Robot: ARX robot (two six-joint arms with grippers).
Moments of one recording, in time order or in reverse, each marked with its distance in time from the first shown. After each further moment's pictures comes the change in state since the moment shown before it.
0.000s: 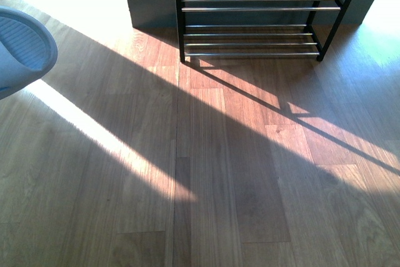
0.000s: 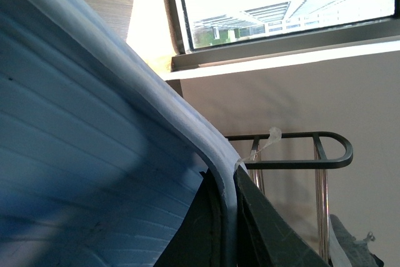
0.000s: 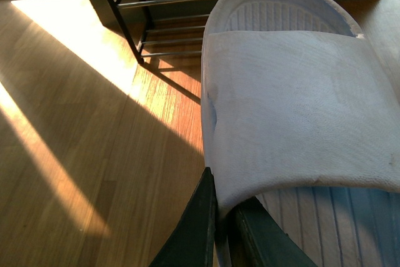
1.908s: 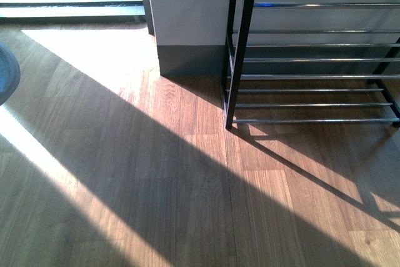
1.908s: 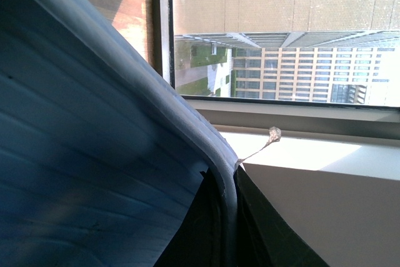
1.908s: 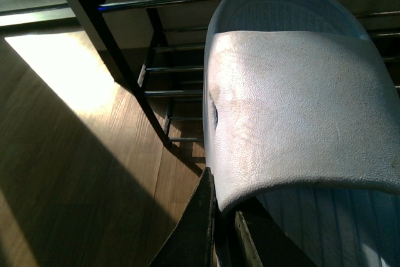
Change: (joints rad) left arm 0.058 -0.192 -0.218 0.001 0.015 -0.158; right arm 0.000 -0.002 -0.001 0.000 -0.002 0.001
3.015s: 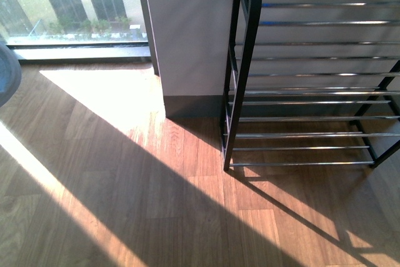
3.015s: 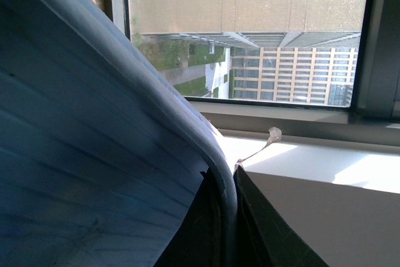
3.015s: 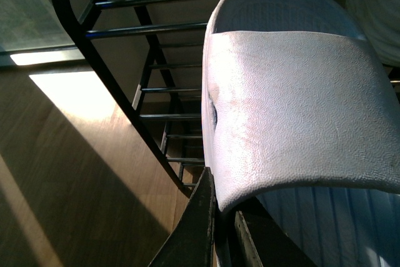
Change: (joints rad) left arm 0.000 -0.003 -0.003 0.000 0.002 -0.014; right arm 0.000 0.001 0.000 0.000 0.000 0.001
